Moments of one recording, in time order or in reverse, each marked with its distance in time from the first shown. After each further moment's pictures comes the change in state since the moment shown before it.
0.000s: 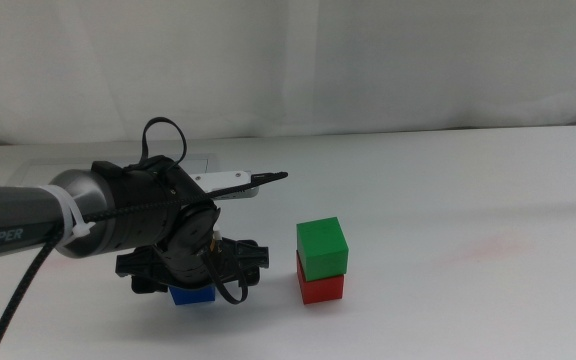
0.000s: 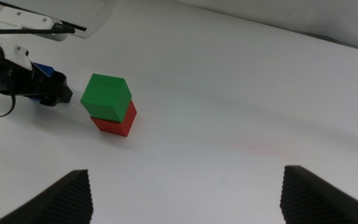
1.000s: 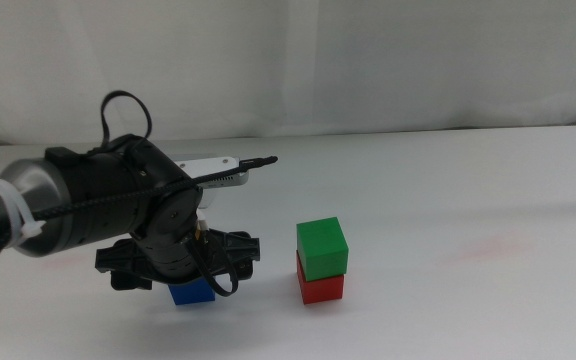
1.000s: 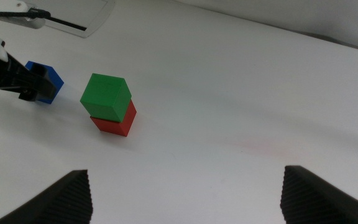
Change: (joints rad) left arm 0.000 -0.111 0.000 -0.060 0.111 0.055; right arm 0.000 0.000 0.000 -0.002 0.000 0.000
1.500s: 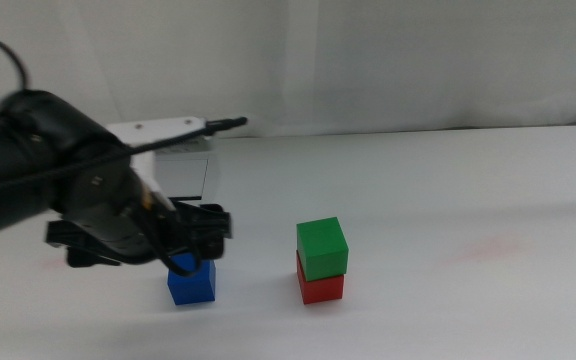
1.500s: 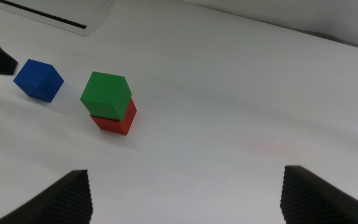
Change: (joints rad) left arm 0.044 -0.221 0.000 -0.060 0.106 0.162; right arm 0.000 0.000 0.000 0.000 0.004 -0.002
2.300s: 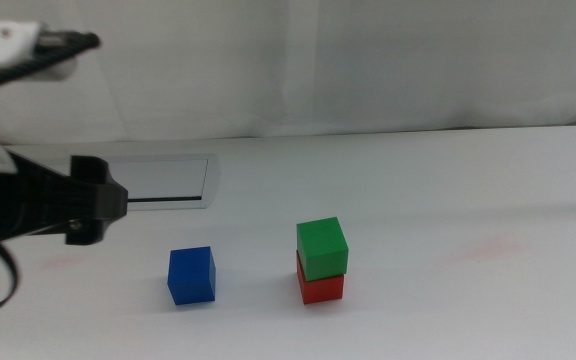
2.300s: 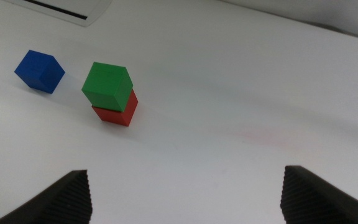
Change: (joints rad) left arm 0.027 -0.511 0.000 -0.008 0.127 0.256; right arm 0.000 -0.006 -0.002 0.000 0.030 0.004
